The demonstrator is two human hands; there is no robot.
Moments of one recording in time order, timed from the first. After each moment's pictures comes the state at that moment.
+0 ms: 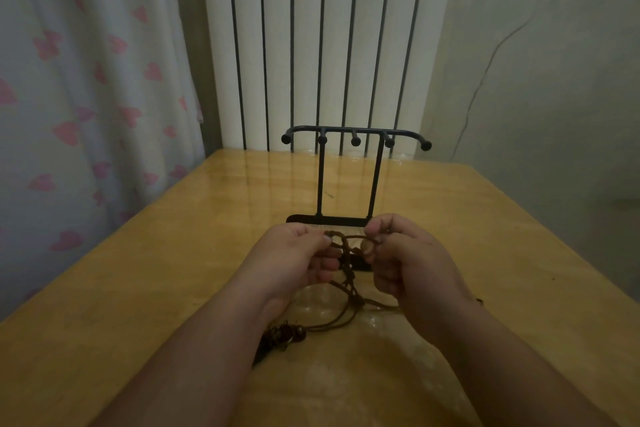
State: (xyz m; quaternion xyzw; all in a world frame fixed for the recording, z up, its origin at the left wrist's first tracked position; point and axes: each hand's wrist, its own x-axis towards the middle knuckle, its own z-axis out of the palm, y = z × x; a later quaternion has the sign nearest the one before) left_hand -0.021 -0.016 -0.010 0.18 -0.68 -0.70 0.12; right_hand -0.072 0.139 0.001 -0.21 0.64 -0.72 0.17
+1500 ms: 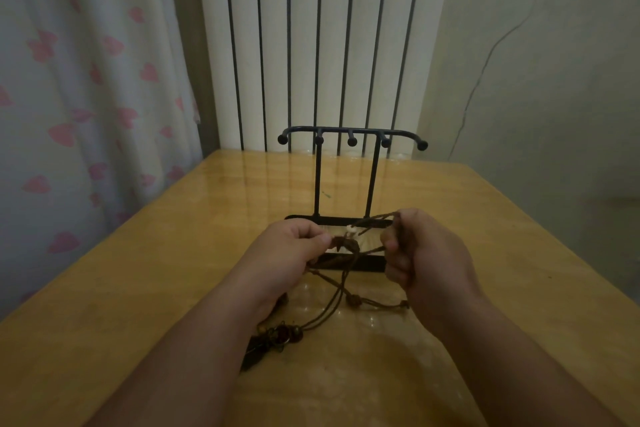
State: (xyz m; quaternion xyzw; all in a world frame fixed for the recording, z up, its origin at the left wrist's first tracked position) left_hand -0.009 -0.013 0.006 0.15 -0.78 -0.59 0.11; right_hand -0.074 0.144 0.009 -0.12 0.62 -0.76 0.12
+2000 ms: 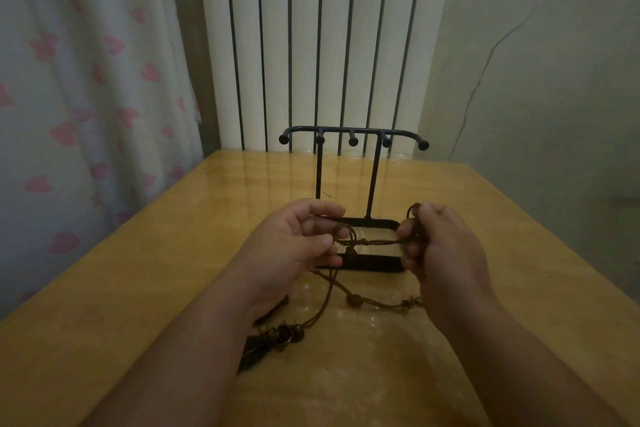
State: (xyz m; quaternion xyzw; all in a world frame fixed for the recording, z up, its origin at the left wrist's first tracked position) left_hand -0.007 -0.022 0.005 0.03 -0.69 -0.72 0.12; right_hand -0.075 0.149 0.012 -0.07 0.65 -0.76 0.02
